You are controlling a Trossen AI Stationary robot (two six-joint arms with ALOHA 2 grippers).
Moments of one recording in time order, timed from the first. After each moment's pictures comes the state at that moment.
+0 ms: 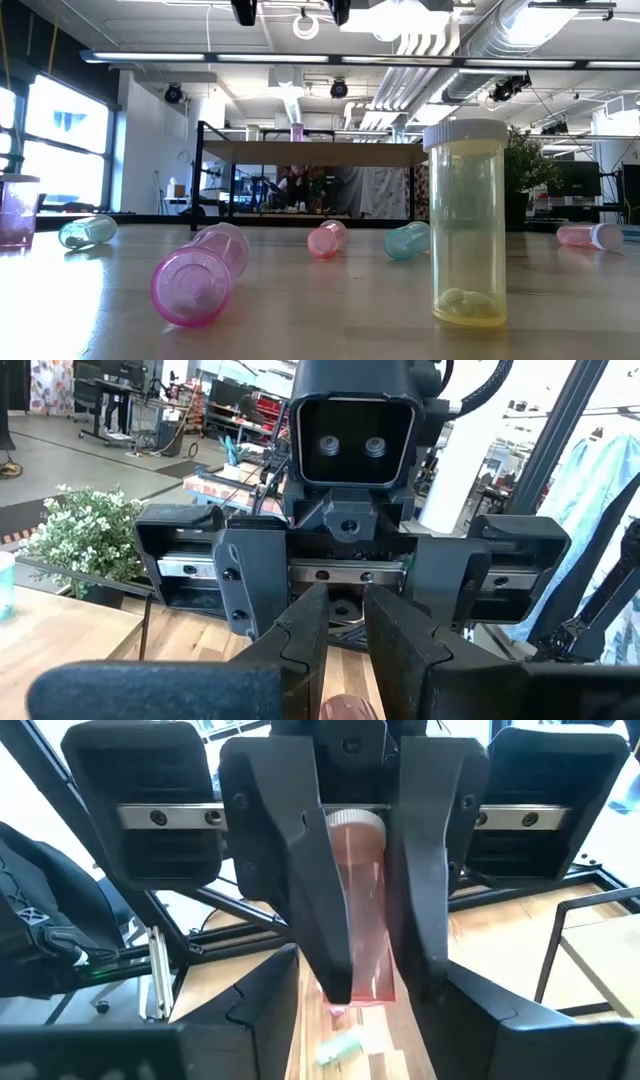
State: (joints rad) left arm 0.12 1.16 0.83 0.37 0.00 -0.26; right arm 0.01 1.62 1.41 -0.04 -0.07 0.24
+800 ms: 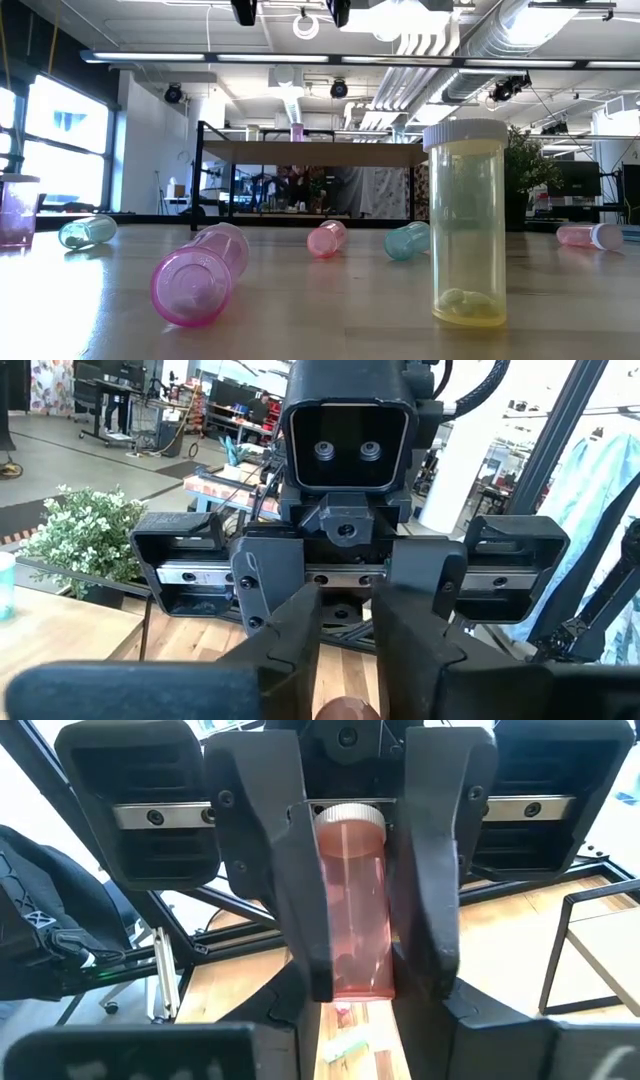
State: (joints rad) left arm 0.12 1.16 0.83 0.37 0.00 -0.26; right arm 0.01 1.62 1.41 -0.04 -0.08 0.26
